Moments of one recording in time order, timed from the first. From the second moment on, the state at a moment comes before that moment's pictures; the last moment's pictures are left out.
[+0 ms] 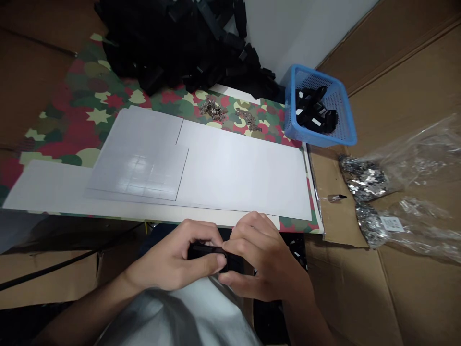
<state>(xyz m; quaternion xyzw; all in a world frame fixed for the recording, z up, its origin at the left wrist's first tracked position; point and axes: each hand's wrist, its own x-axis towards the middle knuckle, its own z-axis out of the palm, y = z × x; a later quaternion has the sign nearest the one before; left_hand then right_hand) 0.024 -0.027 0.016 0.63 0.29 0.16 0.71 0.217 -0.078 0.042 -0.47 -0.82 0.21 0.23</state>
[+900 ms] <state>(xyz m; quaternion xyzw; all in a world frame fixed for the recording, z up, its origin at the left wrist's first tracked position) 0.020 -0.027 0.019 0.76 0.30 0.21 0.54 0.195 -0.087 0.027 -0.53 -0.42 0.64 0.37</state>
